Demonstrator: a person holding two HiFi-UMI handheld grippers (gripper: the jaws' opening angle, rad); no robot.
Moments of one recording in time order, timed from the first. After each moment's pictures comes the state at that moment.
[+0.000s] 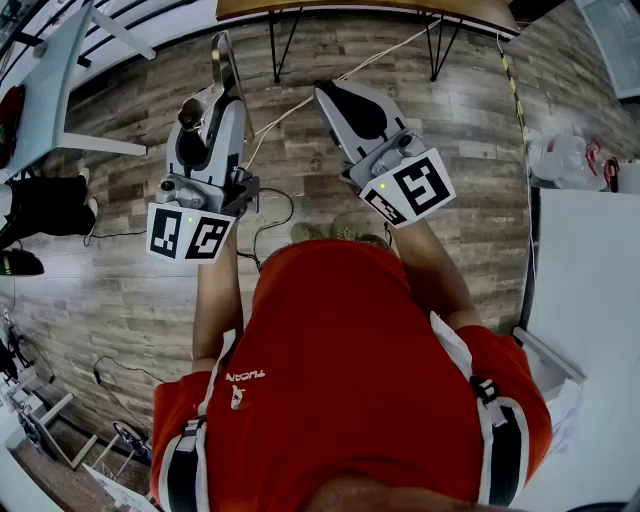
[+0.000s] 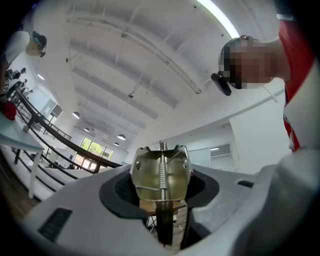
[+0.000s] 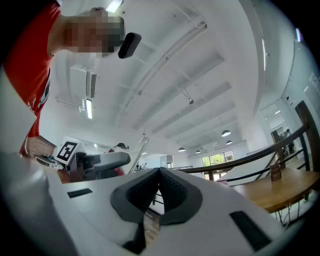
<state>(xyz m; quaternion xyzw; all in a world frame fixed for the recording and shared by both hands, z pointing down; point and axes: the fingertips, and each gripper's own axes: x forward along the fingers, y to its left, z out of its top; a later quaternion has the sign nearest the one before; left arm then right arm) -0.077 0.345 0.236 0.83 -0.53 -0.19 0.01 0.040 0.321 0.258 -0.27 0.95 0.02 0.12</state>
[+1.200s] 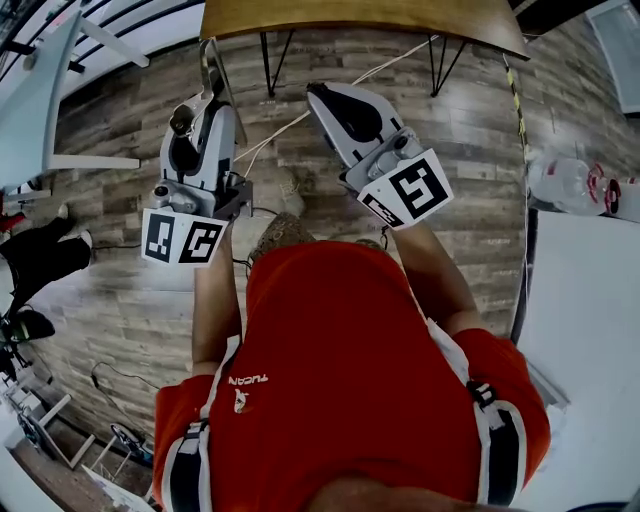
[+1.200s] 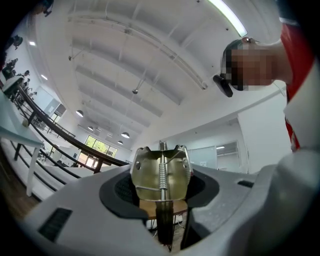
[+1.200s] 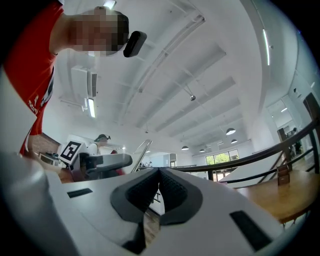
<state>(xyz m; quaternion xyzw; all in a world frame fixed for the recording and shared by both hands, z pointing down) -0.074 0.232 0.269 0.81 -0.55 -0.18 0.03 0.046 0.208 0.283 -0.24 0.96 0.03 0.11</state>
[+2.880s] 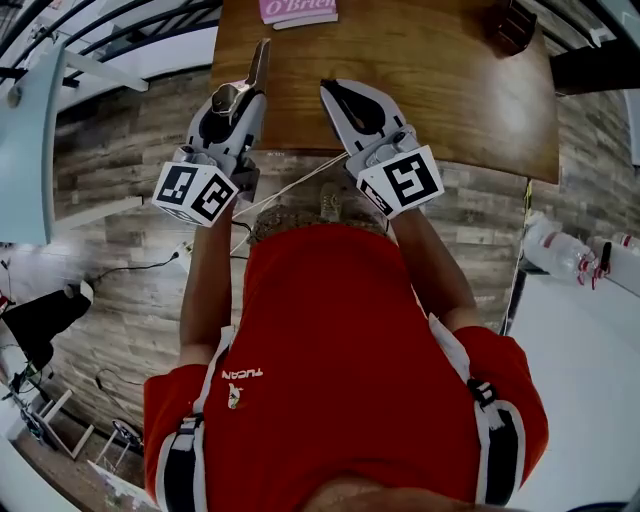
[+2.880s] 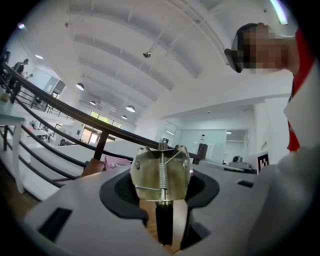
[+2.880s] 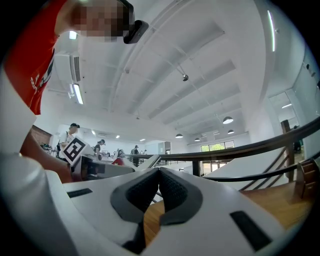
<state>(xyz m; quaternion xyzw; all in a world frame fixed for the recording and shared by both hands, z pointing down) -0.155 -0.168 0.359 0.83 -0.53 -0.07 0.14 -0.046 -0.179 0.329 -0.27 0.96 0.01 0.05</state>
